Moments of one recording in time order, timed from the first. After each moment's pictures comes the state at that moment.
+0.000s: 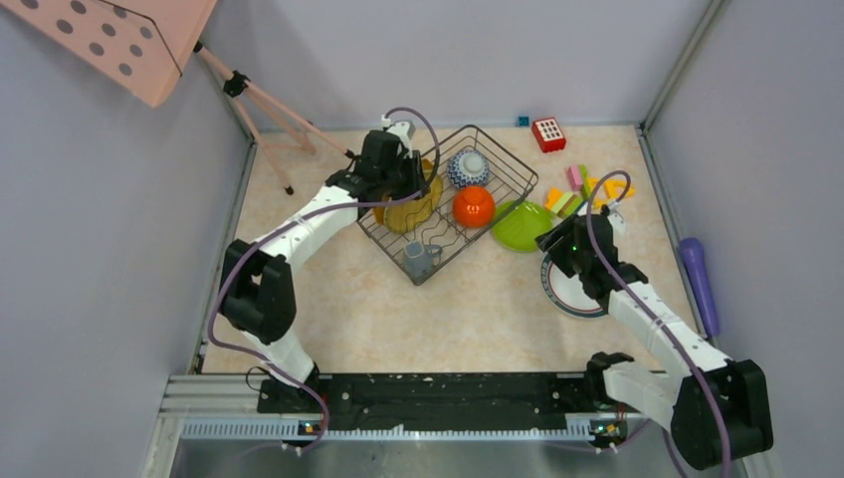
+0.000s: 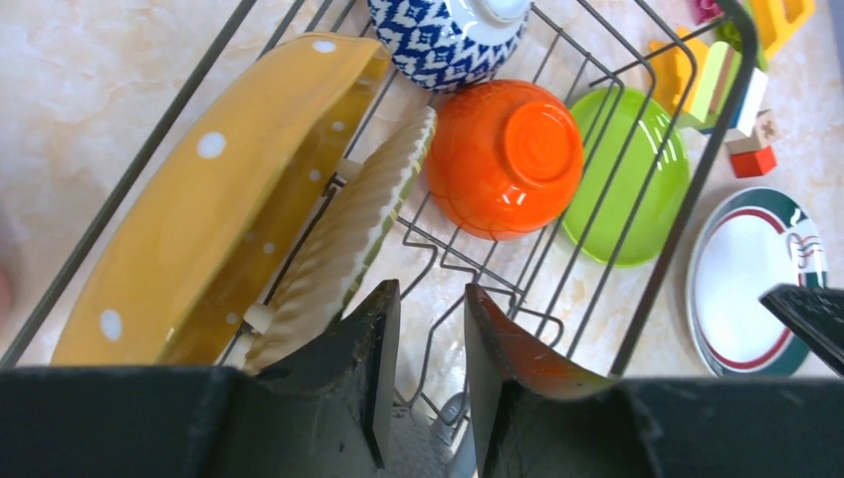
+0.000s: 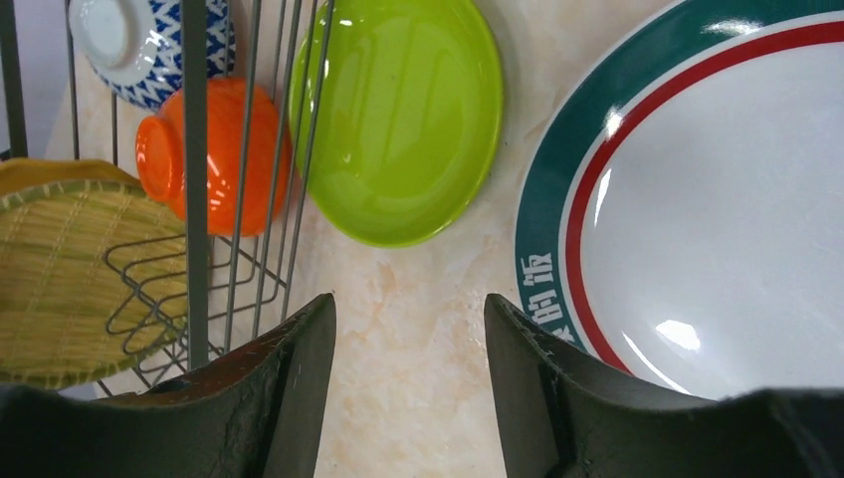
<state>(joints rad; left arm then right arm) -0.47 1.71 1.40 -0.30 0.11 -0.39 0.26 1.00 0.56 -0.22 0.13 0.94</state>
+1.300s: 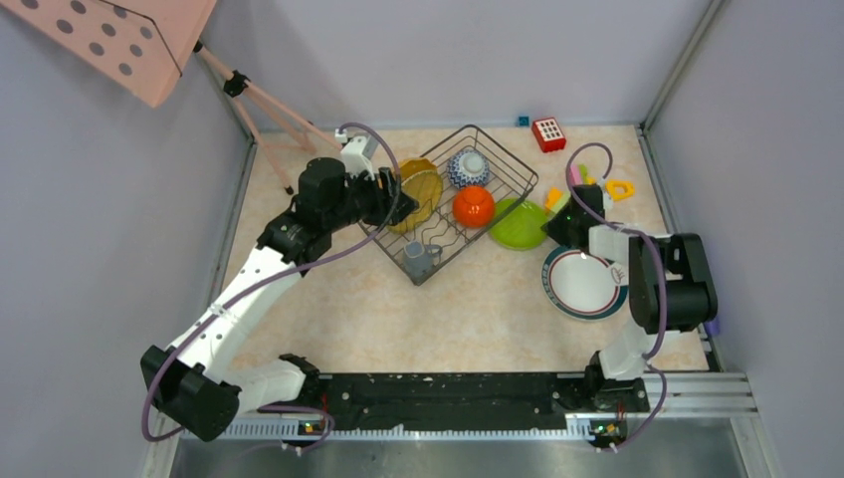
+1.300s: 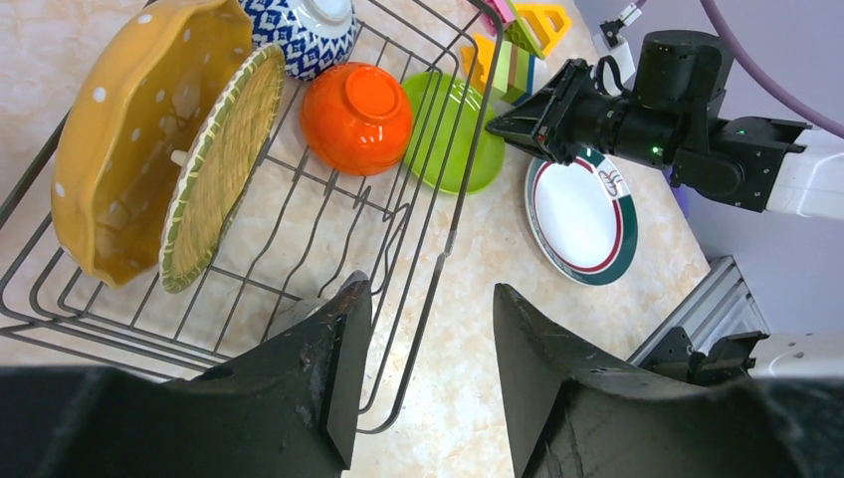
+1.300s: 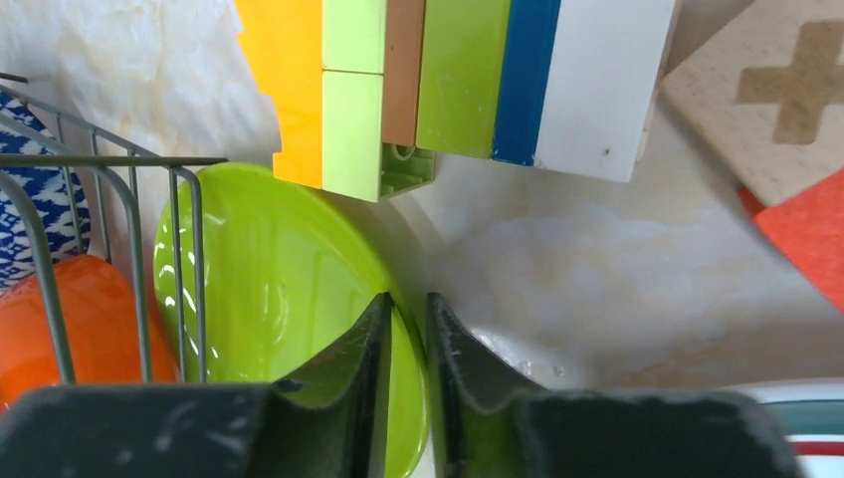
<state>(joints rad) -0.49 1.16 1.14 -0.33 0.27 -0.44 0.07 1.67 0.80 0.07 0.03 0.83</state>
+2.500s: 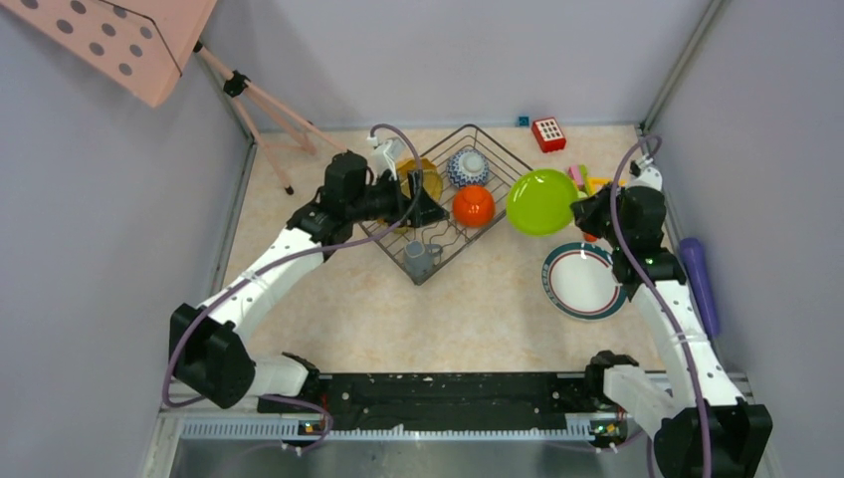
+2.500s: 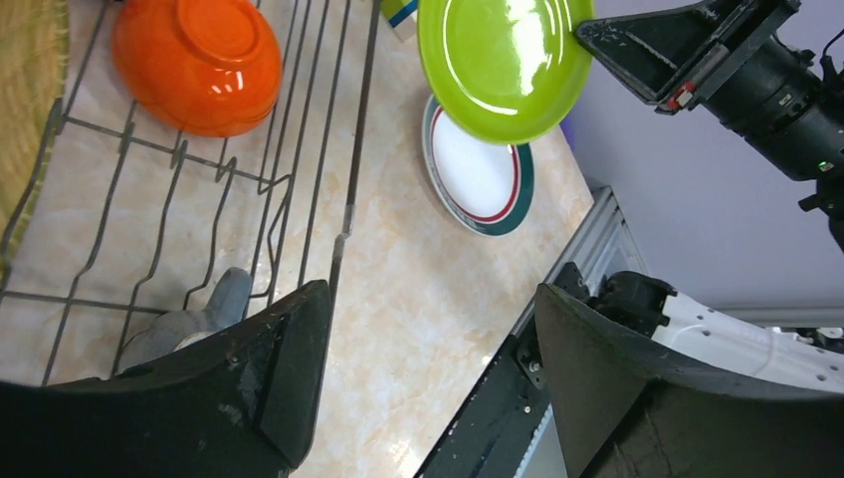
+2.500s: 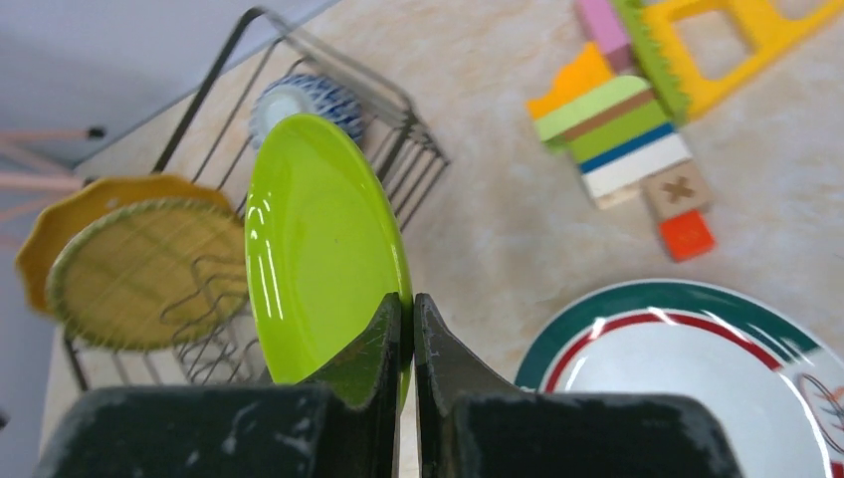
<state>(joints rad) -0.49 1.32 1.11 -0.20 0.53 -0.56 0.04 0.94 0.78 -0.24 0.02 0.56</state>
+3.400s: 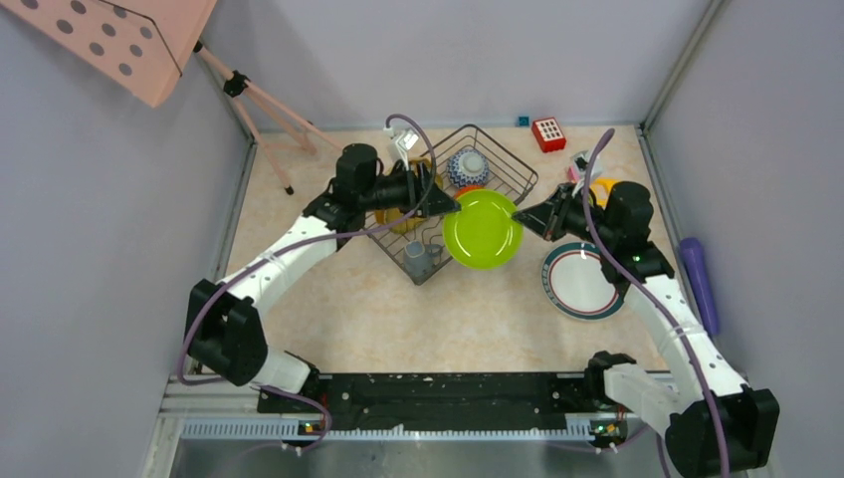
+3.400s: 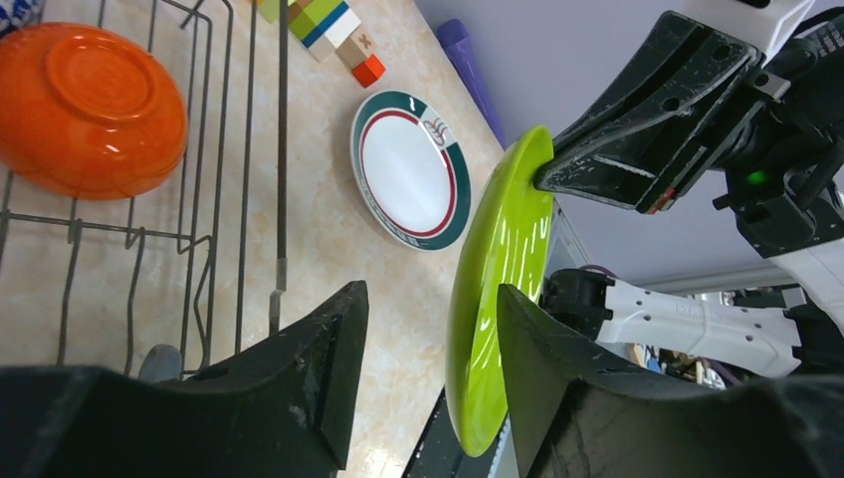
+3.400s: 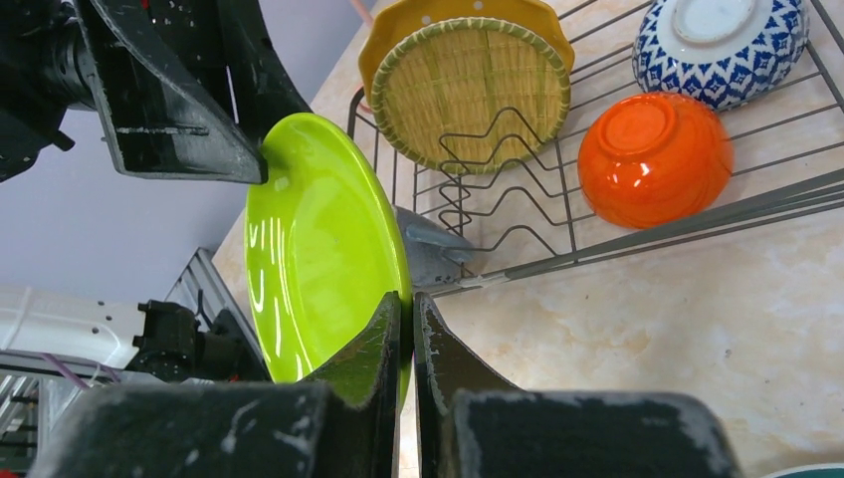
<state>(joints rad) -0.49 1.44 1.16 0.00 0.69 -0.64 0.17 0.96 0.78 -0.04 -0.70 0.46</state>
